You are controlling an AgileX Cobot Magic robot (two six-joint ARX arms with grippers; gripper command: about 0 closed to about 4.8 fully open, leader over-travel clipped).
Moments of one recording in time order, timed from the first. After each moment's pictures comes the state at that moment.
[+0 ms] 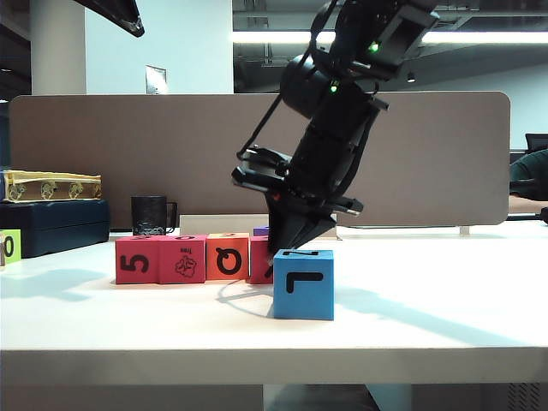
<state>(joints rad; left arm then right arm) -0.29 1.42 1.58 -0.81 0.20 0.19 0.59 2.02 1.48 -0.49 -0.20 0.05</state>
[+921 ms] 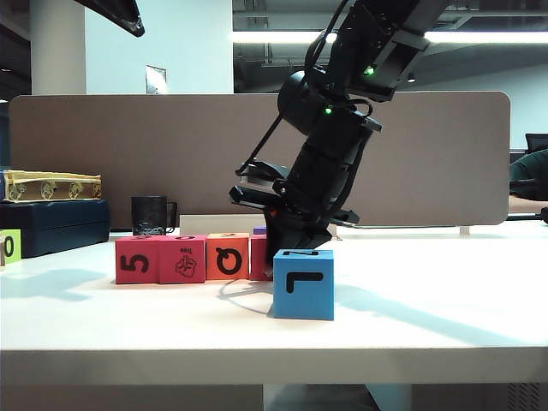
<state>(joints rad) -0.29 1.42 1.58 -0.81 0.20 0.19 0.59 2.07 1.48 -0.41 -0.19 0.05</state>
